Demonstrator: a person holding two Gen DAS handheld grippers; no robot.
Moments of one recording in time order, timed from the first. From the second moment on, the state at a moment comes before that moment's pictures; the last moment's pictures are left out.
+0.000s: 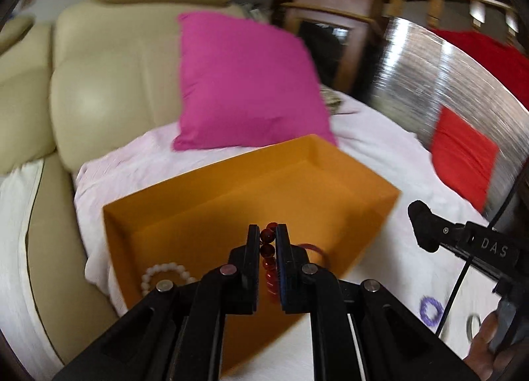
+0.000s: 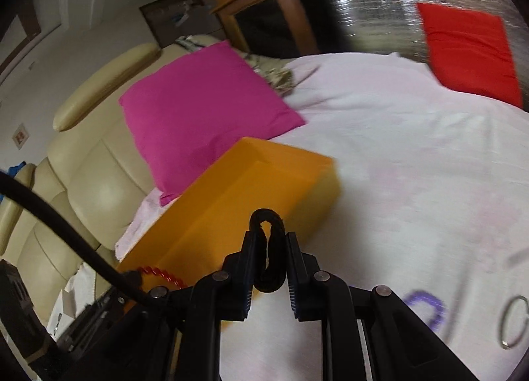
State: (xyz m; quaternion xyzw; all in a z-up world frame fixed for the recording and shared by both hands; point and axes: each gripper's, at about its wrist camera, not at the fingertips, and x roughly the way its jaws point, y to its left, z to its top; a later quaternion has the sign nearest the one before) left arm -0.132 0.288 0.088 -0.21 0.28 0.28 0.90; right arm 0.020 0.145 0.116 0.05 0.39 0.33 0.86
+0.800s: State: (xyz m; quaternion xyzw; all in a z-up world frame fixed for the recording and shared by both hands) left arm -0.106 0.332 0.065 -0.23 0.28 0.30 0.88; right arm 0.084 0.219 0.078 0.07 0.43 0.33 0.84
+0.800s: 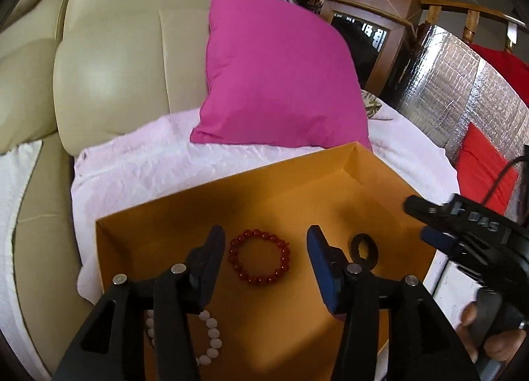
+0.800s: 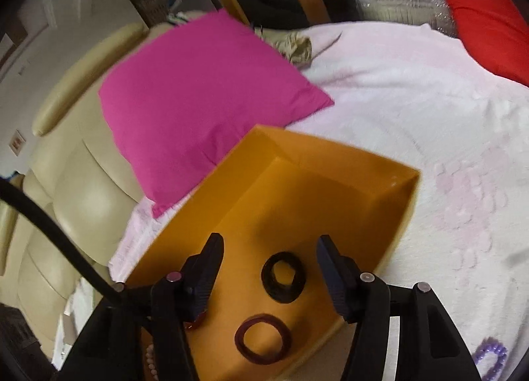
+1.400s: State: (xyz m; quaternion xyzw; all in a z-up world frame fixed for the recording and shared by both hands) left arm -0.074 0.158 0.089 -0.11 0.32 0.14 0.93; right arm -0.003 -0.036 0.131 0.05 0.36 0.19 0.91
